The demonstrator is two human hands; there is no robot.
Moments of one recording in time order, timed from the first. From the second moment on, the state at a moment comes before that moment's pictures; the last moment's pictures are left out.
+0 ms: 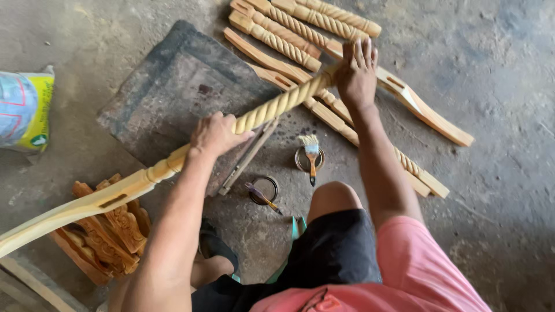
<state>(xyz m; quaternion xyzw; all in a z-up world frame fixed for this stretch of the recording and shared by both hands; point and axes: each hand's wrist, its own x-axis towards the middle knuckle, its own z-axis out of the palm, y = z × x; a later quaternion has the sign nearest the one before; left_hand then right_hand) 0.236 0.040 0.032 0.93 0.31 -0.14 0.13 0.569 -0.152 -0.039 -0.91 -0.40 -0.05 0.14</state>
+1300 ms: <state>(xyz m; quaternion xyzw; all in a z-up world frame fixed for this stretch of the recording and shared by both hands) 0.230 0.040 0.002 0.97 0.22 0.09 0.05 0.560 -0.124 -0.032 -0.87 -0.47 -0.05 0.12</state>
